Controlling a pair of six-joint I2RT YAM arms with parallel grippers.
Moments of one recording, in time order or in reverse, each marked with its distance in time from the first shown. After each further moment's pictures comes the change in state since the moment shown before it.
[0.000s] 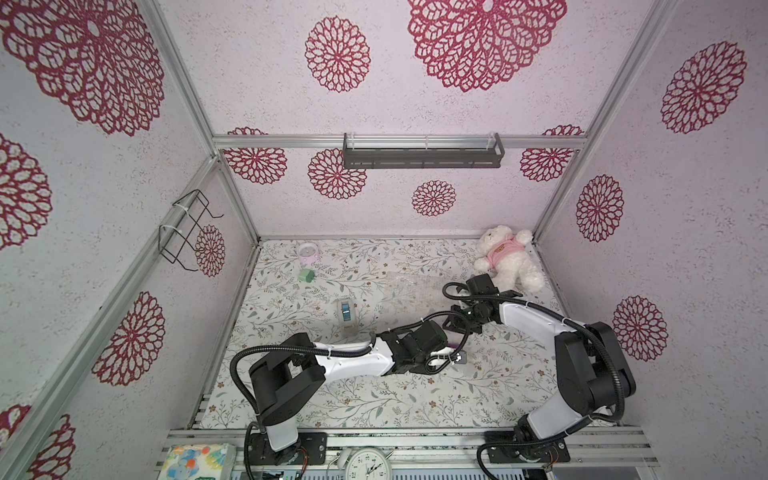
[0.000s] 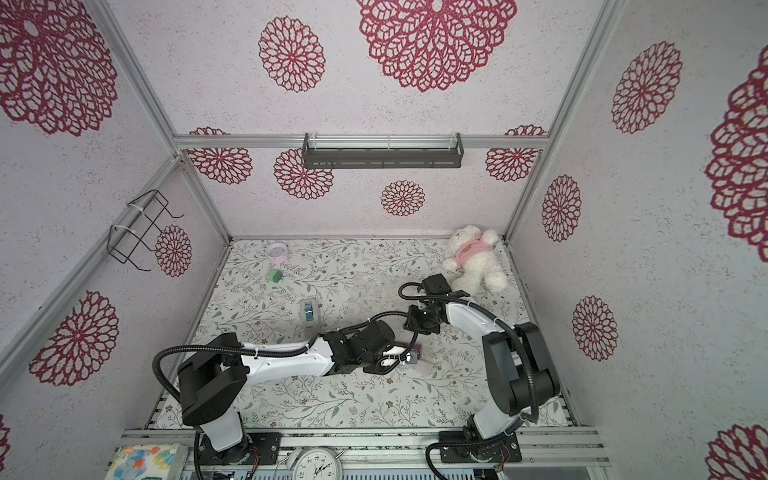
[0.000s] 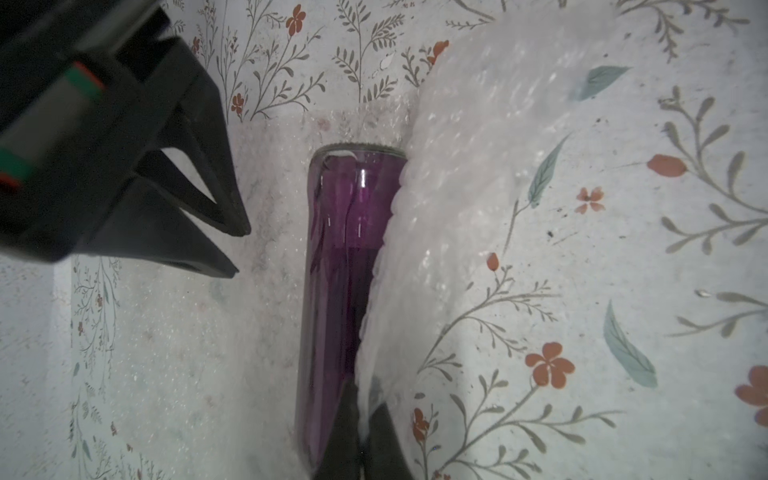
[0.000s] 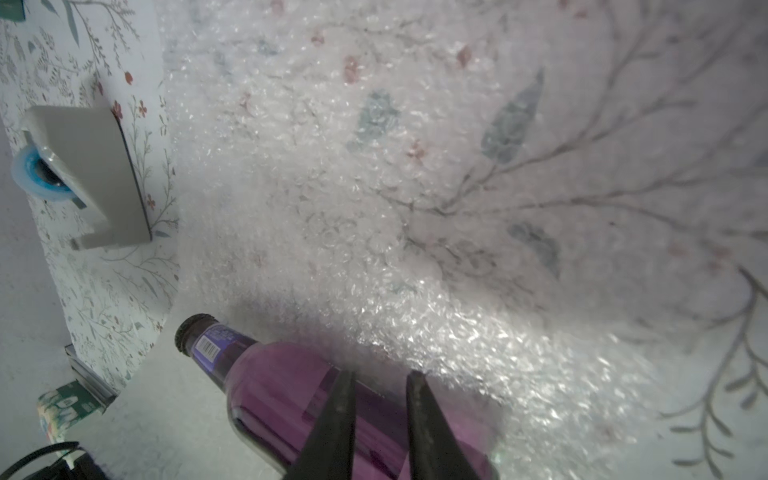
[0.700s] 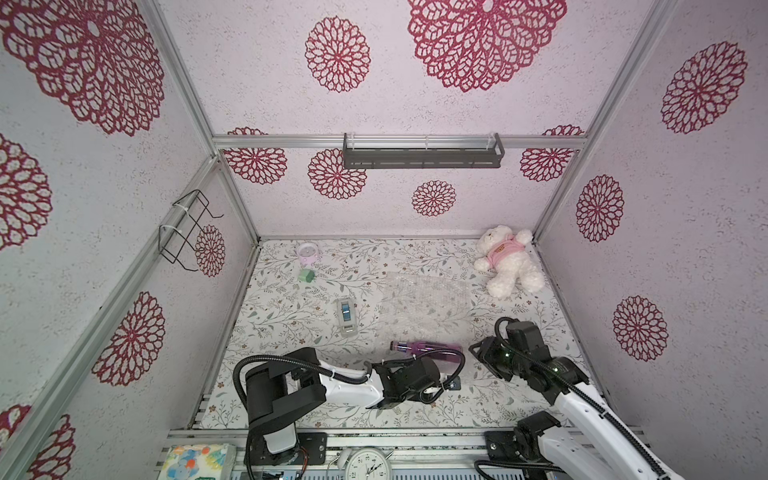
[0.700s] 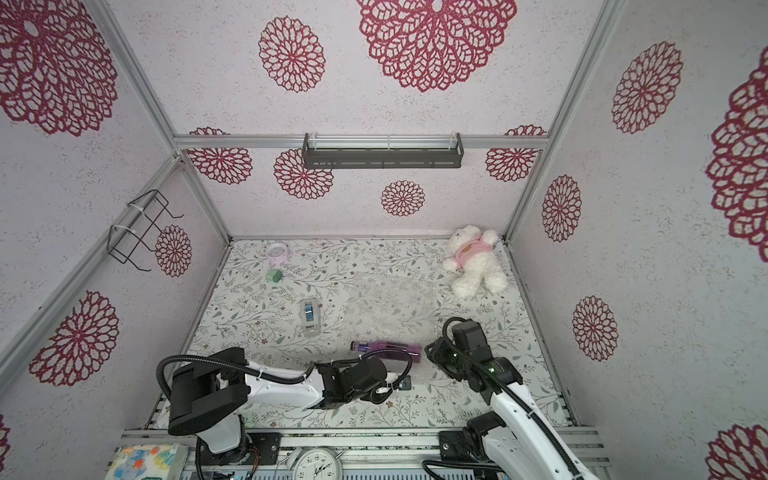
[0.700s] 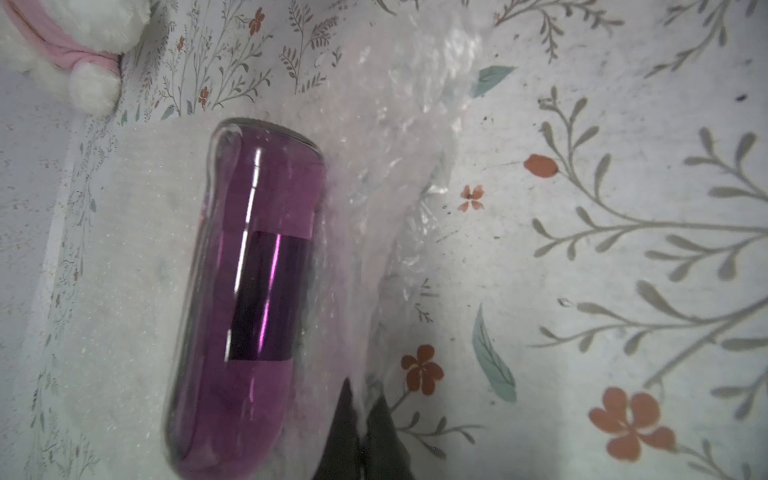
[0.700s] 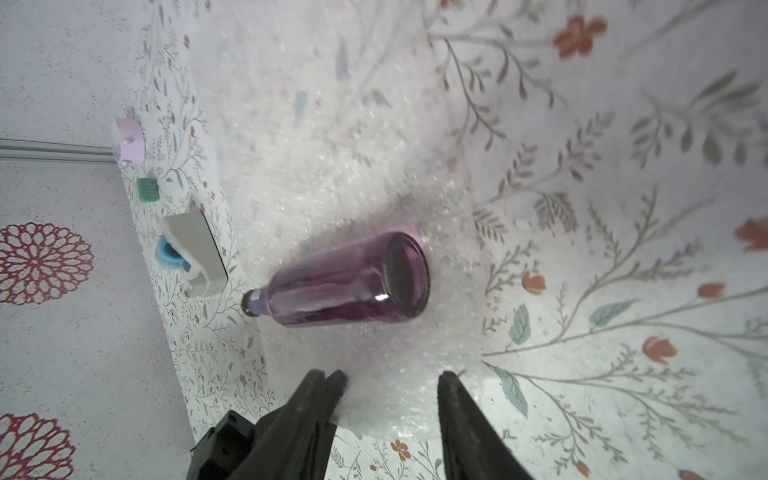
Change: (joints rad) left arm -0.151 -0.068 -0.289 0.311 -0.134 -0.164; right arm 0.029 -0.827 -0.379 -0.145 0.229 0.528
